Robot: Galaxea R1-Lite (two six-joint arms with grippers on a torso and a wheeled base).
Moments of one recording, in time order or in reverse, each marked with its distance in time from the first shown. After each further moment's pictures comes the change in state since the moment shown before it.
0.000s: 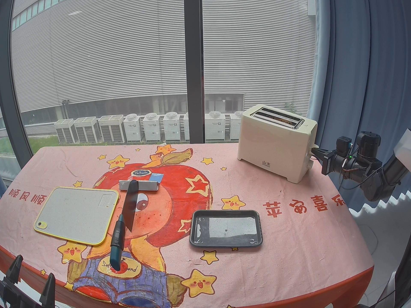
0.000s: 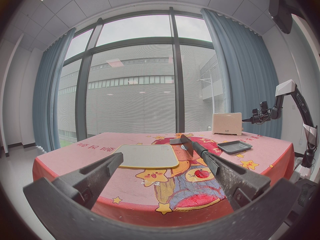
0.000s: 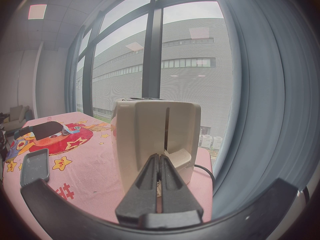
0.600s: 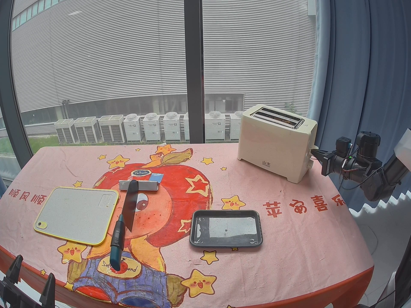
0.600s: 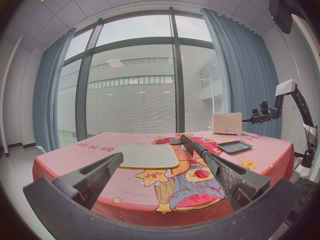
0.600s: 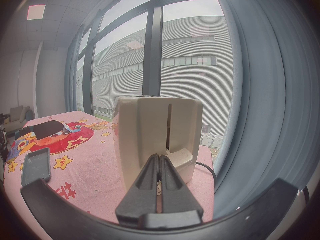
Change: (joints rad) left arm 0.000 0.000 0.000 0.000 0.000 0.000; right arm 0.005 -0.008 -0.002 0.011 -0.001 0.001
